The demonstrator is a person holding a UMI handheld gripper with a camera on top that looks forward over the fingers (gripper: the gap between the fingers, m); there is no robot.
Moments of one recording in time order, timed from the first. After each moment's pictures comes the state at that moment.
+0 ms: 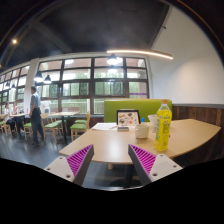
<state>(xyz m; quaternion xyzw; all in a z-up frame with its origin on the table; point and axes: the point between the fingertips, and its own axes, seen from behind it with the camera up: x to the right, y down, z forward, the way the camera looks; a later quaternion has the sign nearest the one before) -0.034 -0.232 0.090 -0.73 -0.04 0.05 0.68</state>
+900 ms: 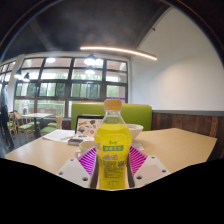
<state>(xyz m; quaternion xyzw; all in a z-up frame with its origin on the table) 0.182 -0.018 0.108 -0.71 0.02 -0.05 0.70</state>
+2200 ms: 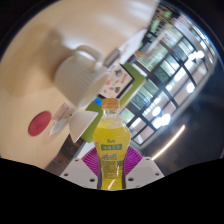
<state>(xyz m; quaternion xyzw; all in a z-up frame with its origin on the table) 0.200 0.114 0.185 -0.34 -0.58 -0.69 0.25</state>
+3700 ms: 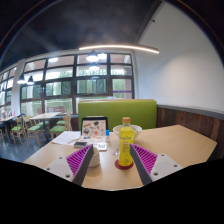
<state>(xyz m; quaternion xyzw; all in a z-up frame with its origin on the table) 0.214 -0.054 0.172 -0.75 0.01 0.01 0.66</state>
